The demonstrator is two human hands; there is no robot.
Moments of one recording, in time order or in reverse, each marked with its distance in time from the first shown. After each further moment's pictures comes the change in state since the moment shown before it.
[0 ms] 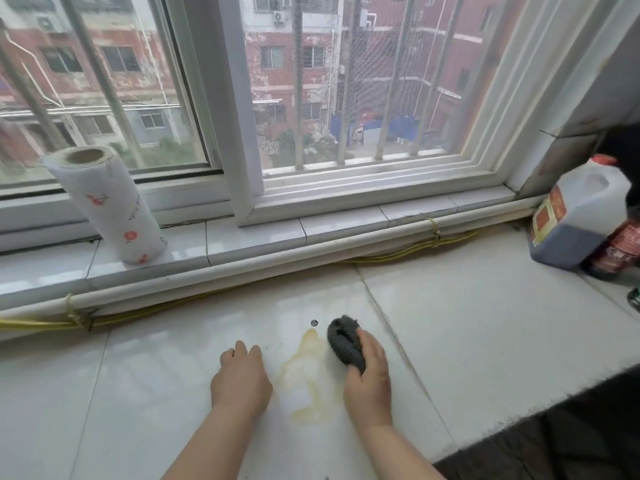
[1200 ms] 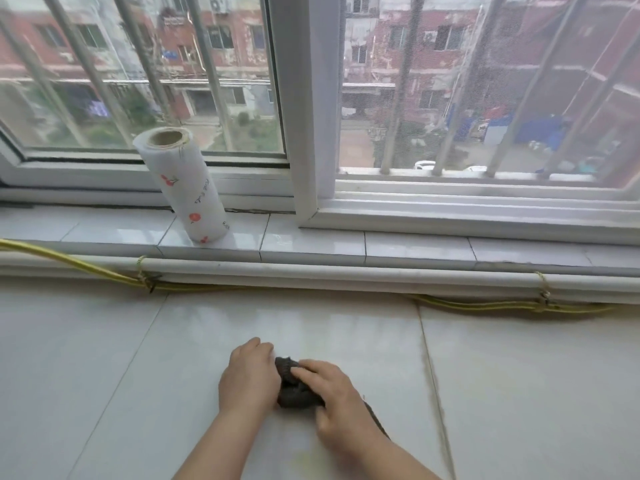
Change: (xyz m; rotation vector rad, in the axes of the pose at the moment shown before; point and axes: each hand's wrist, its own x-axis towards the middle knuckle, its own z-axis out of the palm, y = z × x) left_hand 0.030 0.008 0.000 -0.293 0.202 -0.352; right_hand 0.063 0.000 0.048 -0.074 -0.769 -0.770
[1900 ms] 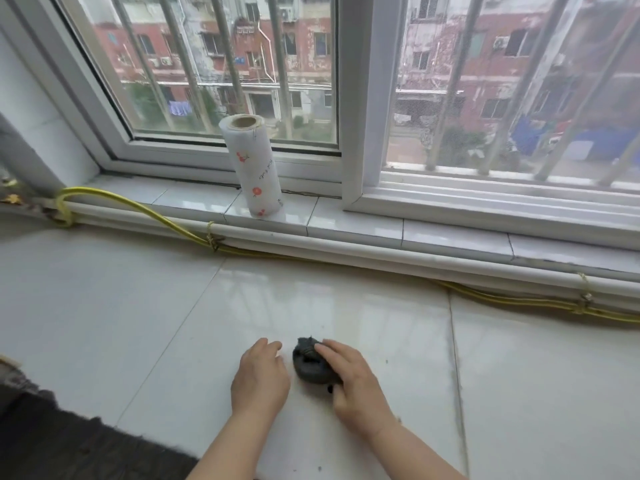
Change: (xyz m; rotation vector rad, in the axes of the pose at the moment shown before) left_hand -0.079 -0.042 0.007 -0.162 0.068 -0.187; right_hand -0.035 -0.019 0.010 -0.003 0.035 -0.045
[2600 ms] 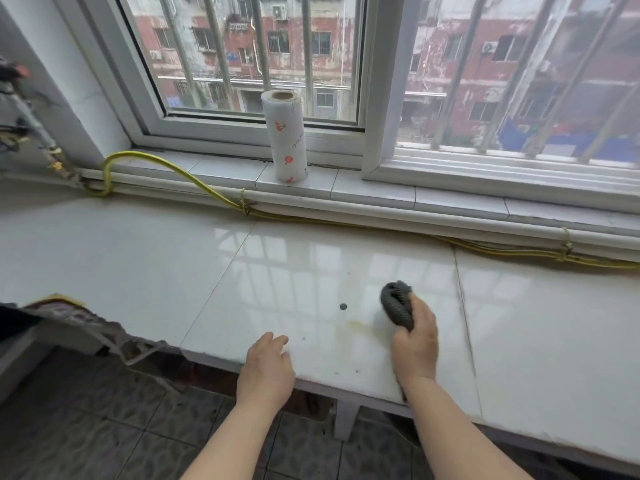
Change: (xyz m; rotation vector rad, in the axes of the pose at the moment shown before) left_hand -0.091 -0.086 -0.028 -0.049 -0.115 0.090; right_hand -0.055 -0.059 -0.017 0.098 0.437 0.616
